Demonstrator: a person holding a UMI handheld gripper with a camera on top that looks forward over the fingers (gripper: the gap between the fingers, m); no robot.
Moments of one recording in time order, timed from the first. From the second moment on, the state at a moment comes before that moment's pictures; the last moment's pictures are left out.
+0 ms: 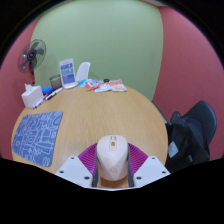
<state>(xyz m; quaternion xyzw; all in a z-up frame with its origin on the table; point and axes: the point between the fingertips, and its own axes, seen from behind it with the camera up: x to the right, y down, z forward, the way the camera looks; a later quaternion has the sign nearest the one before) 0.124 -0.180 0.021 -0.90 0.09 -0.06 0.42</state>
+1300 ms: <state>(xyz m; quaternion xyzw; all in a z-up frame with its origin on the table) -0.203 -0.142 0.132 -0.89 0.01 -0.01 0.46</state>
